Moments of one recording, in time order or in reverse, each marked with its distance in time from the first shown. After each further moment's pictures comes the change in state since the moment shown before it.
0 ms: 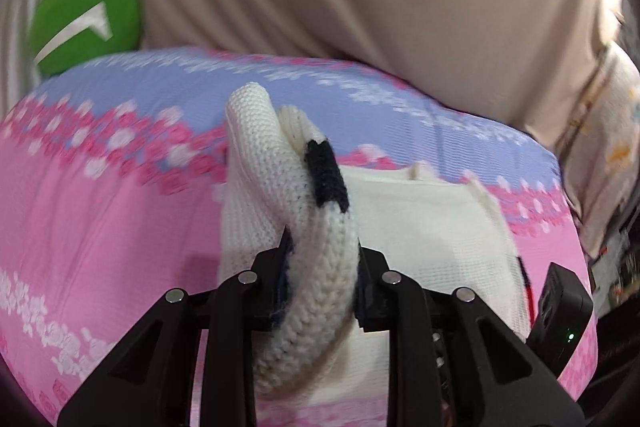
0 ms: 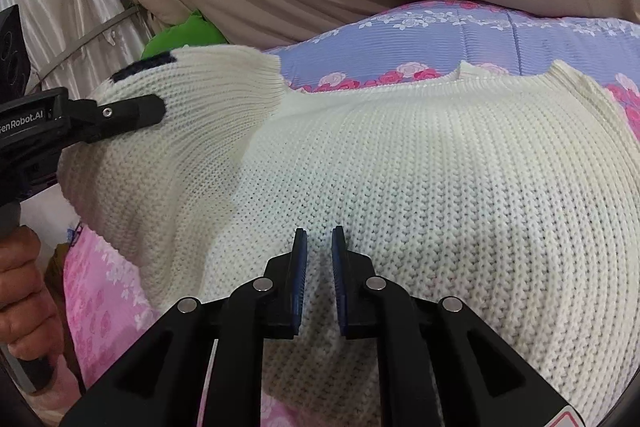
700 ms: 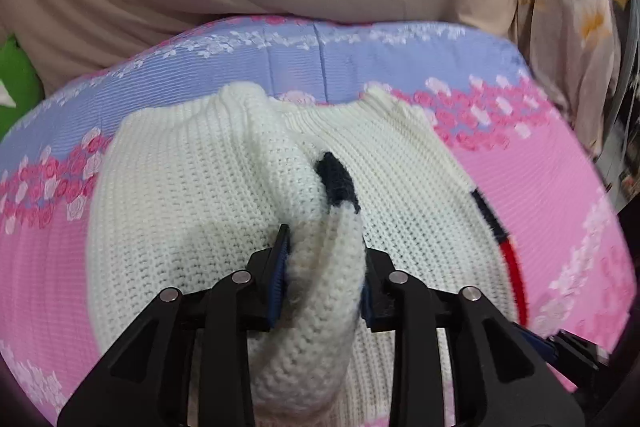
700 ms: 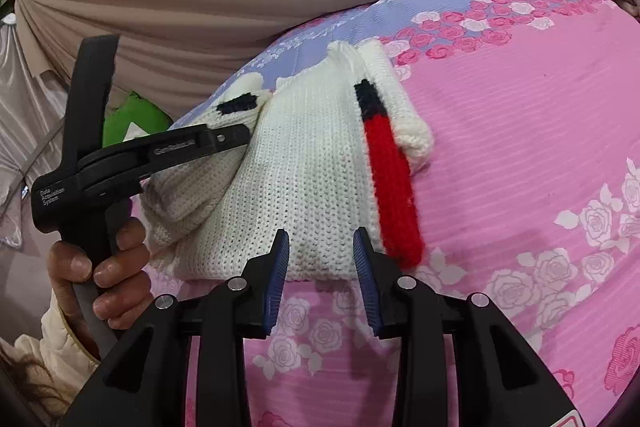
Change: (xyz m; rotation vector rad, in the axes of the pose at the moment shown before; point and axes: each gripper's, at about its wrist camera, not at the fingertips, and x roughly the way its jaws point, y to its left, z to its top) left arm 0.076 -0.135 -0.039 0.274 0.119 -0.070; right arm -0.137 -0.102 -0.075 0.292 -0.134 -0.130
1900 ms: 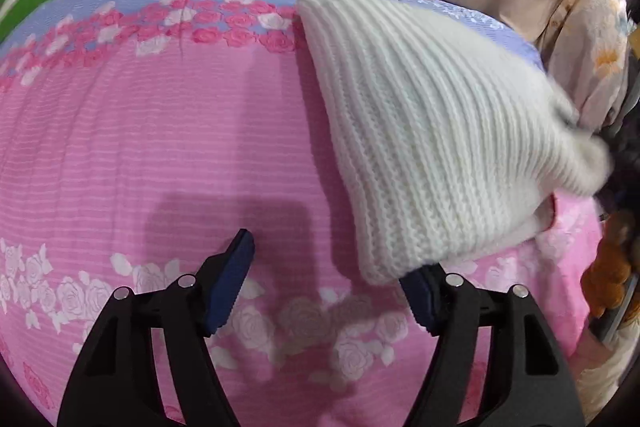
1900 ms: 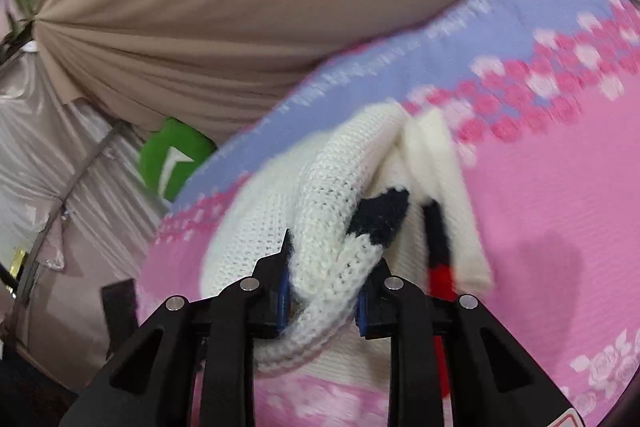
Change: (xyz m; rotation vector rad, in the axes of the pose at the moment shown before) left arm -0.027 0.085 -0.098 -0.167 0.119 -0.013; right arm 0.049 -0.020 0.058 0.057 0.129 0.094
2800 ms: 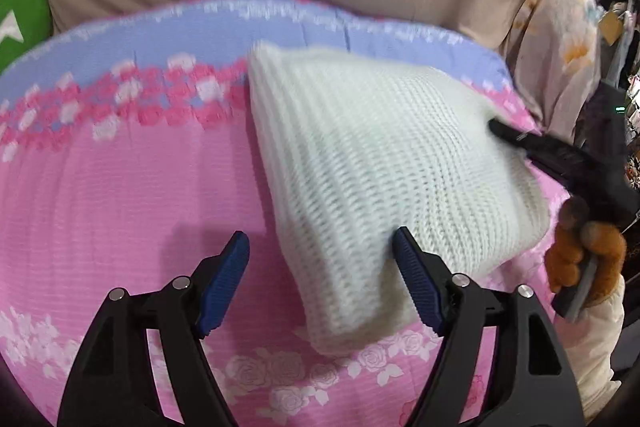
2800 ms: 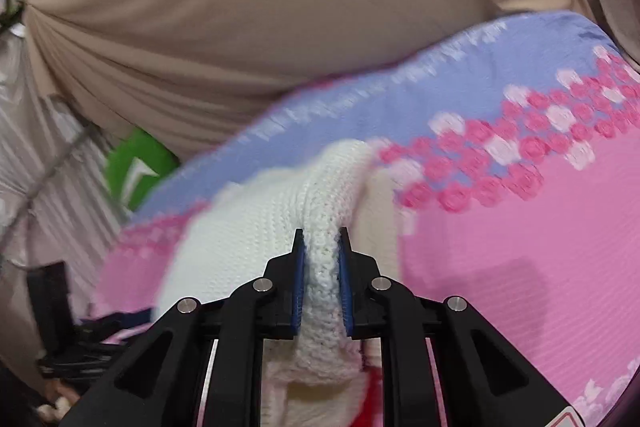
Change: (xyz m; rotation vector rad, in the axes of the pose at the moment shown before) left arm -0.003 -0.040 0.035 0.063 -0.026 -0.095; right arm 0.002 -0.020 0.046 -0.116 -0.060 -0.163
